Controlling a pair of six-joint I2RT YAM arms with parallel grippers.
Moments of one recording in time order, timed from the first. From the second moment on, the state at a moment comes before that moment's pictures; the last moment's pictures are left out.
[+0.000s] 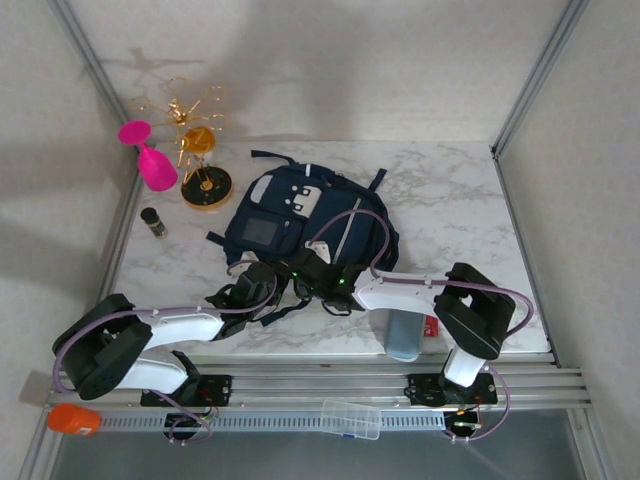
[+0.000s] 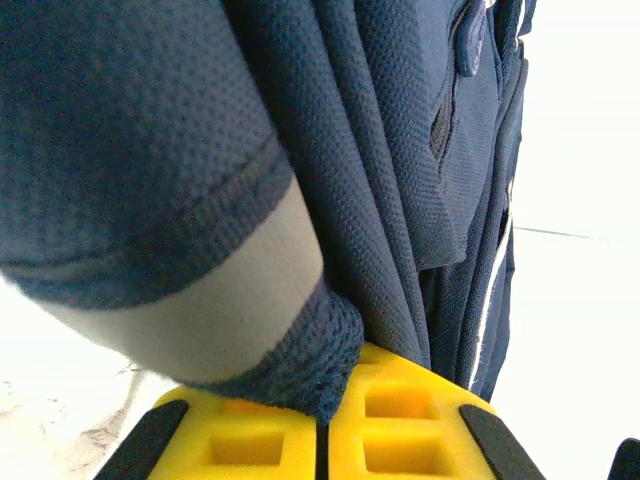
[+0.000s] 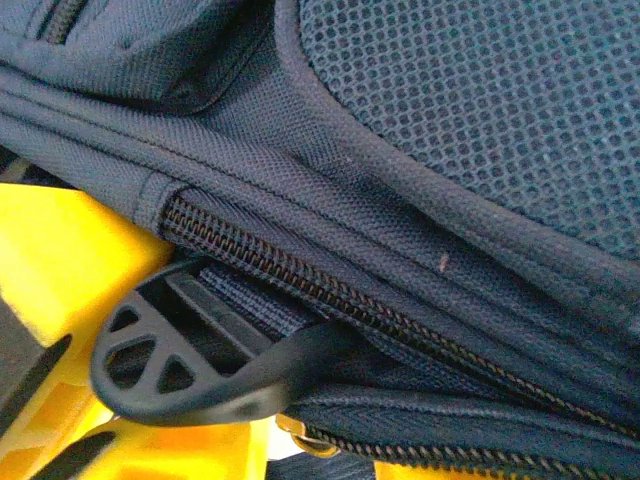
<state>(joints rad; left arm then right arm) -0.77 1.34 0.39 0.42 -0.26 -1.61 1.08 1.71 1.02 -0.25 0.27 0.80</state>
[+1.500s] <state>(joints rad) -0.67 1.19 0.42 0.26 -0.19 -1.51 1.05 1.54 0.91 -0.31 0.25 0.66</state>
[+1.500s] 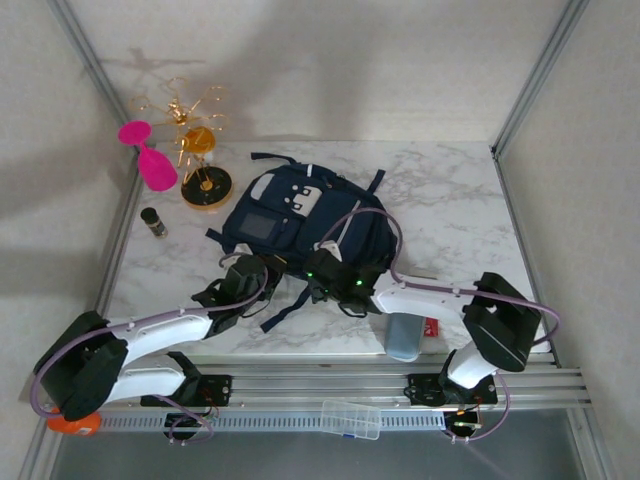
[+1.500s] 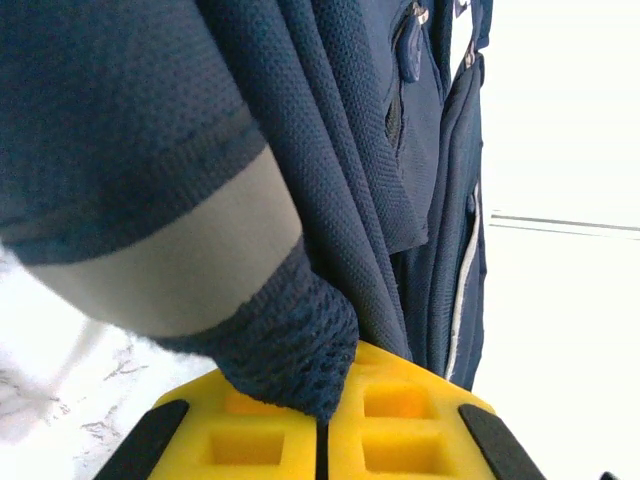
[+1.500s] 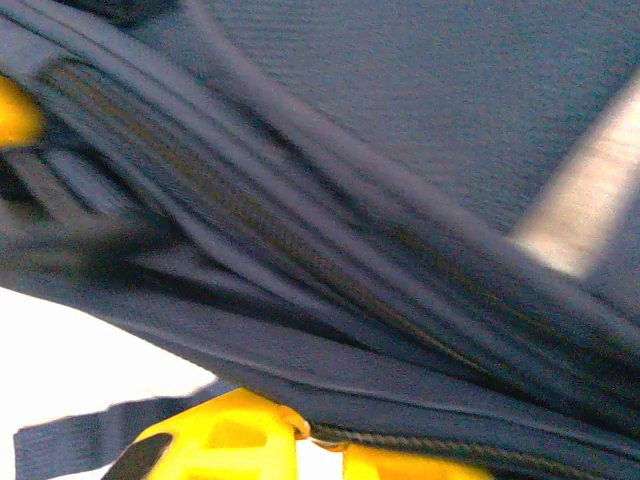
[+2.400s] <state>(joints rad) -0.35 1.40 0.58 0.15 0.11 -1.18 0.94 1.25 0.70 -0.37 0.17 0.65</state>
